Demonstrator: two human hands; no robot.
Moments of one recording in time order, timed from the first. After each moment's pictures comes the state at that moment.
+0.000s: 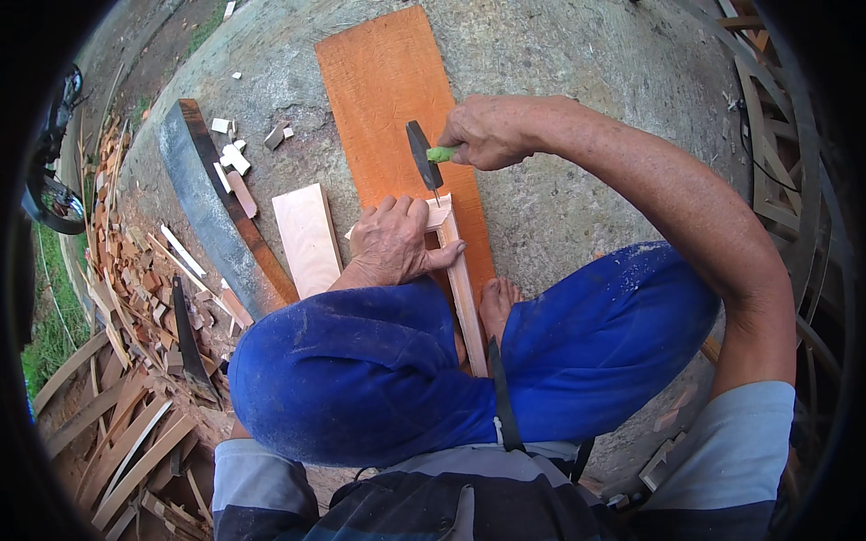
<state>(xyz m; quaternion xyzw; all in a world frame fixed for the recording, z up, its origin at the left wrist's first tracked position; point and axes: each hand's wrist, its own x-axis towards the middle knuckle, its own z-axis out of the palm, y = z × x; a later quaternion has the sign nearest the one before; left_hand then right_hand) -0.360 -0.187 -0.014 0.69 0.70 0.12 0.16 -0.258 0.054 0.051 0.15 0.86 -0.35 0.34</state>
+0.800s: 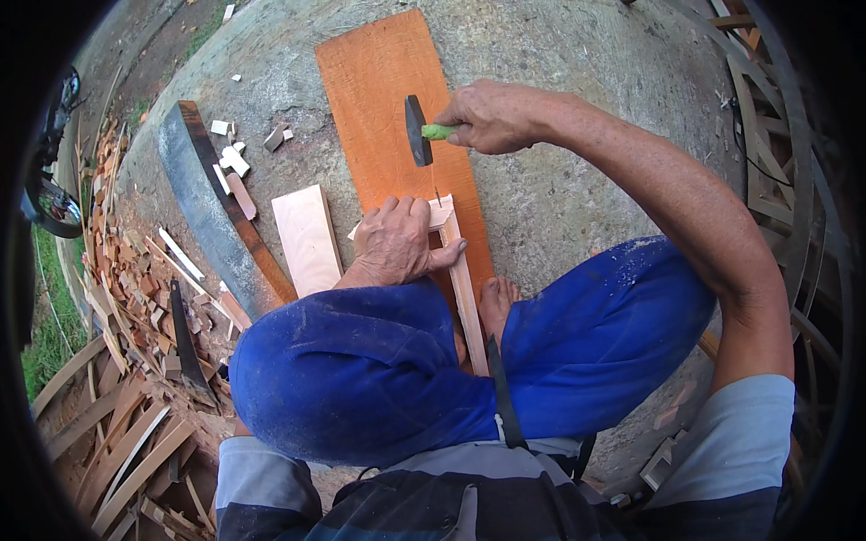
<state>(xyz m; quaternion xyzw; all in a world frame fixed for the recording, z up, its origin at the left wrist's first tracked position) -0.356 -0.186 -0.012 0.68 0.70 0.09 0.19 -0.255 0.057 0.063 0.21 0.86 -0.37 0.28</state>
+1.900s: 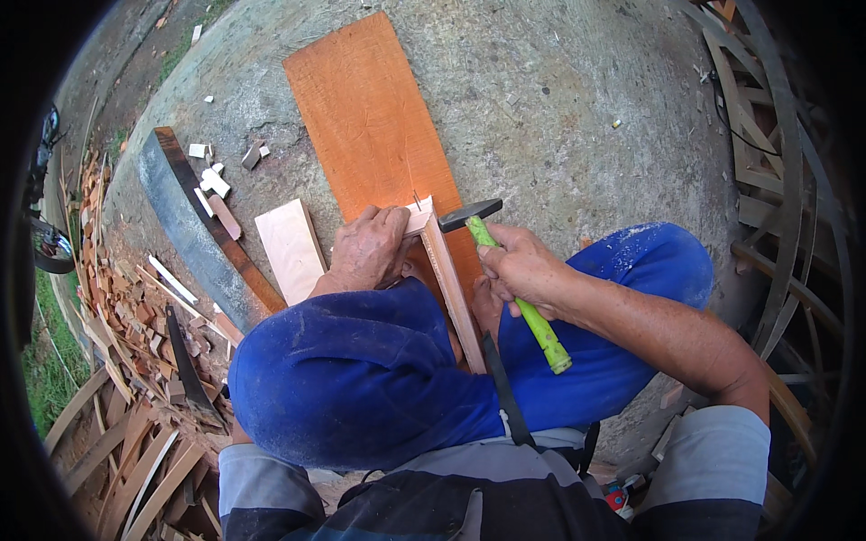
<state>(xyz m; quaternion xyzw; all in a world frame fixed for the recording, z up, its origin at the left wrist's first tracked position) -0.376 -0.189 -0.015 0.72 0.64 0.10 0.24 -0.154 -0.087 0.081 0.57 0.36 -0.72 0.16</state>
